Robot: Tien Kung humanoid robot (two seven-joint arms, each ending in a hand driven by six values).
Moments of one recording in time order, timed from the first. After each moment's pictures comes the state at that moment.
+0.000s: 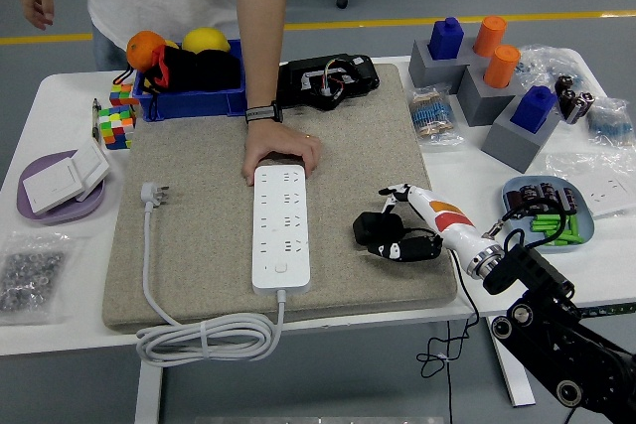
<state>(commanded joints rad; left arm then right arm) -0.12 0.03 -1.72 -0.18 1.96 -0.09 0.27 0.30 -0.14 0.88 1.14 -1.84 -0.20 0.10</state>
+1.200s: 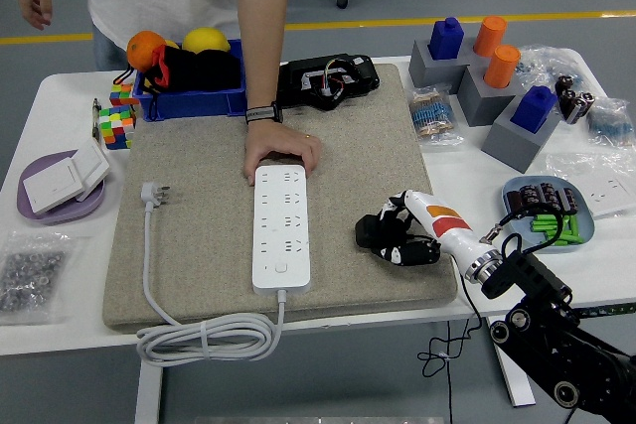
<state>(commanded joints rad) -0.12 0.03 -1.72 -0.18 1.96 -0.09 0.27 0.31 -0.14 0.84 1.11 -1.83 -0.25 0.17</state>
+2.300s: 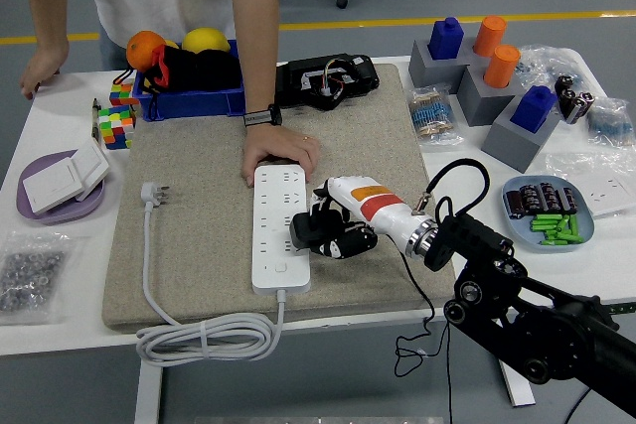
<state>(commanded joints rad) -0.12 0.03 -1.72 -0.18 1.94 -0.09 0.27 0.53 -0.10 0.61 1.21 -1.85 -0.13 0.01</state>
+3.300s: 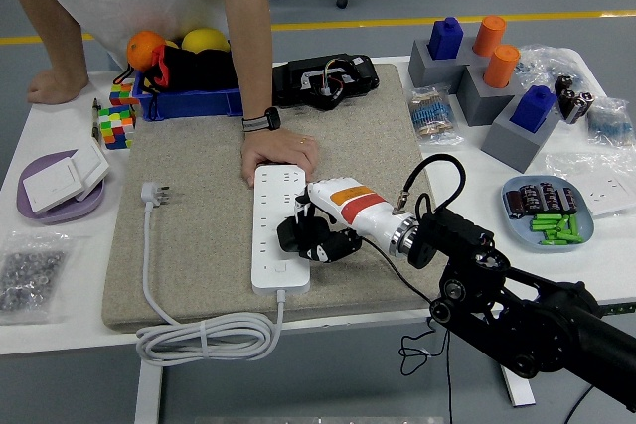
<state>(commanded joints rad) -0.12 0.04 -1.72 -0.18 1.95 -0.09 0.28 0.59 -0.08 0.55 1.20 -1.88 -0.12 -0.01</state>
